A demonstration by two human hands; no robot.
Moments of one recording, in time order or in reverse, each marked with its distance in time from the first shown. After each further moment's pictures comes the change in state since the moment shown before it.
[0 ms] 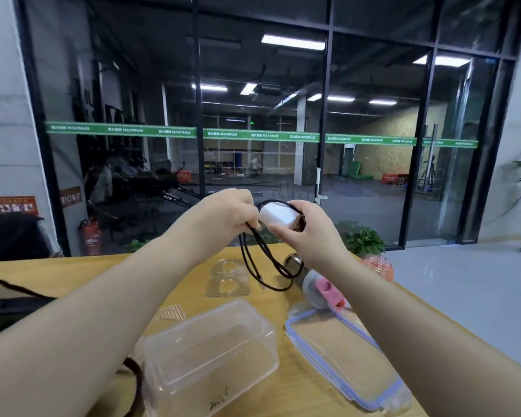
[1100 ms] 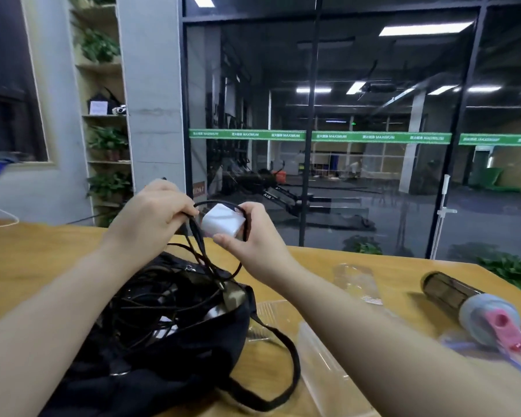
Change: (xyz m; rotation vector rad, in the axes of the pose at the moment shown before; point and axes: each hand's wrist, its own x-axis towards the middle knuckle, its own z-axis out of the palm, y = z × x) left_hand -0.233 -0.131 -0.148 0.314 0.266 -0.395; right_hand -0.031 -0.206 0.203 0.528 -0.443 -0.222
